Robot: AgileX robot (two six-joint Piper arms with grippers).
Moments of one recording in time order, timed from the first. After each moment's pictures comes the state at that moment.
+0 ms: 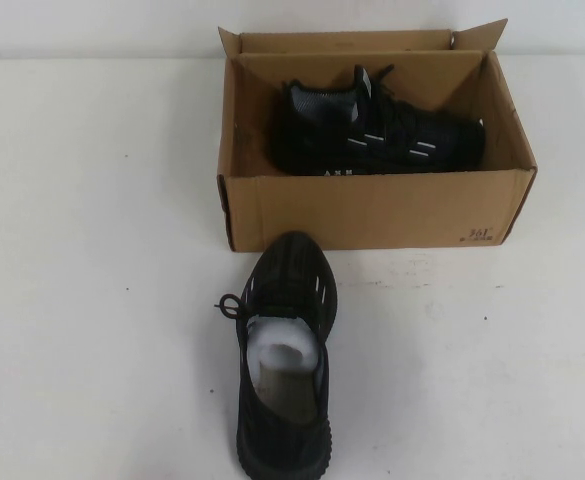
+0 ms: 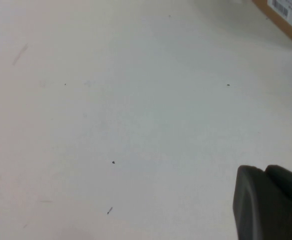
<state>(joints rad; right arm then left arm) 0.44 1.88 -2.34 -0.15 1.26 0.16 -0.07 -0.01 0.03 -0.07 0.38 0.12</state>
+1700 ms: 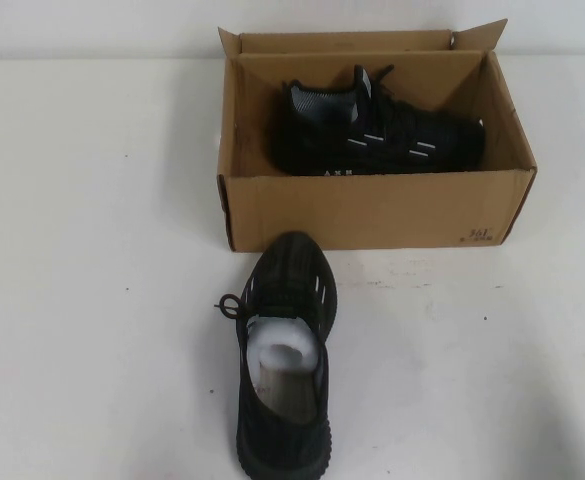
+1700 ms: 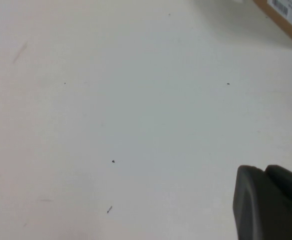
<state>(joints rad) -0.06 0.19 0.02 0.00 -0.08 0.09 -0.07 -0.01 0.03 -0.07 0.38 0.12</state>
